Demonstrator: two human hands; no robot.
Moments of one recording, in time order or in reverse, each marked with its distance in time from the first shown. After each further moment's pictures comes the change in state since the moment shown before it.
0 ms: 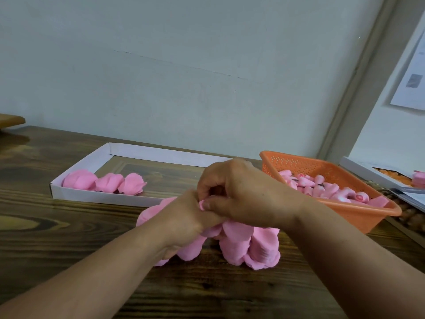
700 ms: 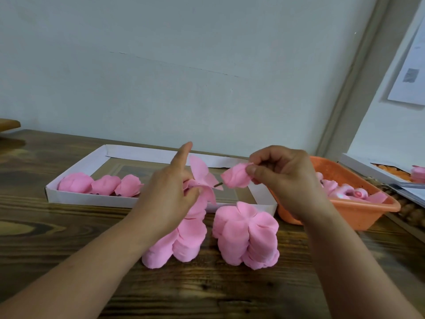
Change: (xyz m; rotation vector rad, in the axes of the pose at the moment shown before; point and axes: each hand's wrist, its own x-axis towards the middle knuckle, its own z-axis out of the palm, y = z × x) left_hand 0.011 -0.001 -0.023 0.677 0.508 0.273; right_hand -0.031 0.052 0.002 0.607 0.694 0.258
